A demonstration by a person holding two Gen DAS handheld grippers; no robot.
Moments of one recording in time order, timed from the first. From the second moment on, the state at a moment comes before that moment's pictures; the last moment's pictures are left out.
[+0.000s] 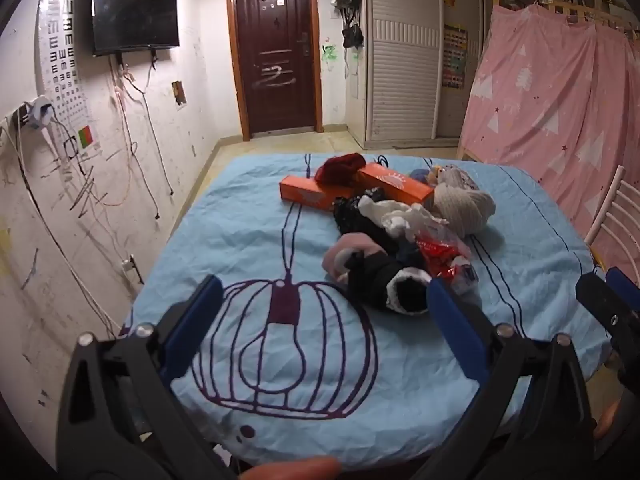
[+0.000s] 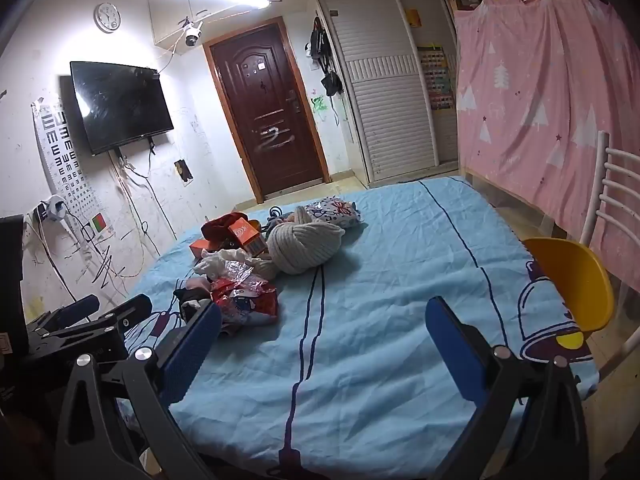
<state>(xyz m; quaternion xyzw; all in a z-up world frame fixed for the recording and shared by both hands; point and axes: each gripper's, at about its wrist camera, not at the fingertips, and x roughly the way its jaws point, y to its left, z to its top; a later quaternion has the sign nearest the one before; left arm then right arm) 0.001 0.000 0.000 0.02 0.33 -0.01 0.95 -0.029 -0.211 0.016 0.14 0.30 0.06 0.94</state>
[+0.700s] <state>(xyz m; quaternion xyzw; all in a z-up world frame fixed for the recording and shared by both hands) -0.003 0.000 -0.001 0.02 0.32 0.00 0.95 -0.028 -0.211 0.015 0.14 0.30 0.06 0.94</state>
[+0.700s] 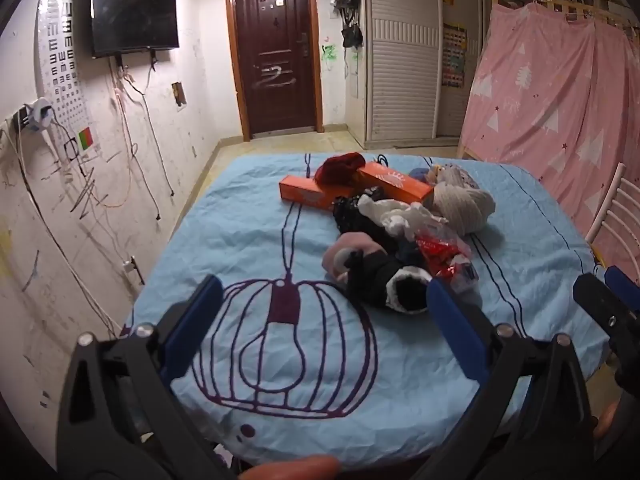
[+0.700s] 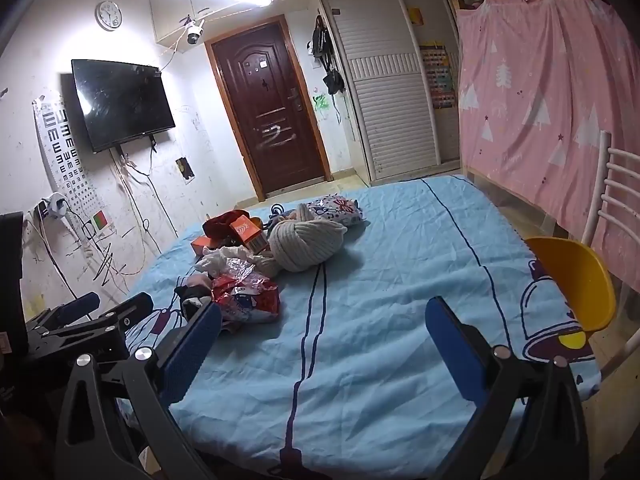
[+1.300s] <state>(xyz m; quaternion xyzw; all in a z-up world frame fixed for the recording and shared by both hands) -0.004 0.003 0.000 0.02 0.32 0.00 0.95 -0.028 -0.209 0.015 0.14 0.30 0.06 0.94</state>
